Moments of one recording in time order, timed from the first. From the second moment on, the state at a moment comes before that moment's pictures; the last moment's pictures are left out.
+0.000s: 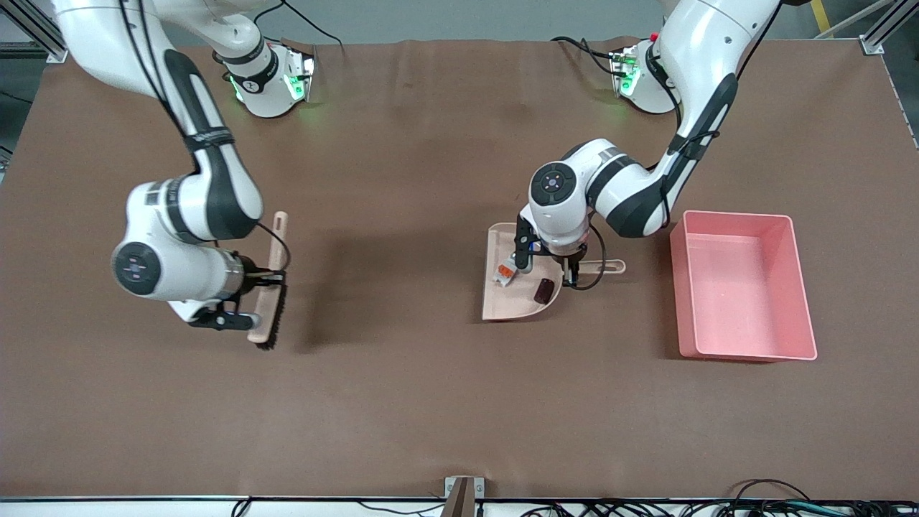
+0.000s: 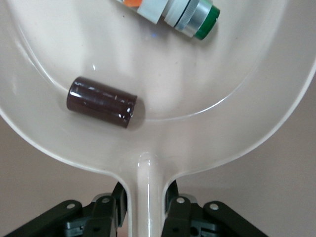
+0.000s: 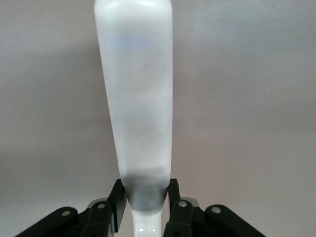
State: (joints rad) left arm -0.21 0.50 -0.40 -1.84 0.54 2.15 0.71; right arm 0.19 0.40 -0.08 -1.81 0.16 1.95 0.08
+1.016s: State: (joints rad) left arm 0.25 0.31 -0.41 -1.84 0.45 2.11 1.01; right arm -0.02 0.43 -0.07 -2.05 0.13 2.24 -0.19
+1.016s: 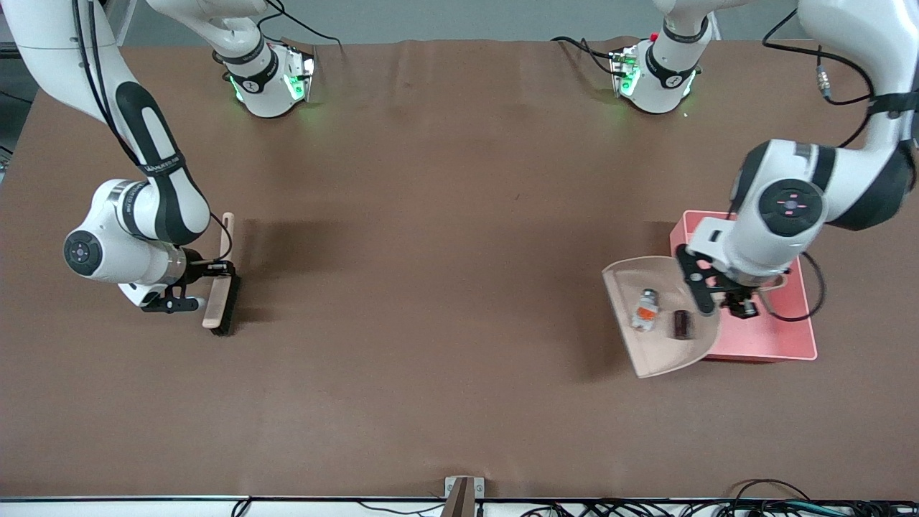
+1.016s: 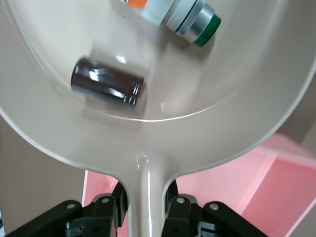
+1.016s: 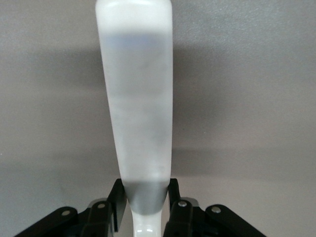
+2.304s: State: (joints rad) left arm 0.62 0.30 -0.40 -1.88 0.71 2.11 1.32; right arm -0.03 0.49 -0.06 -1.97 0.13 2.22 -0.19
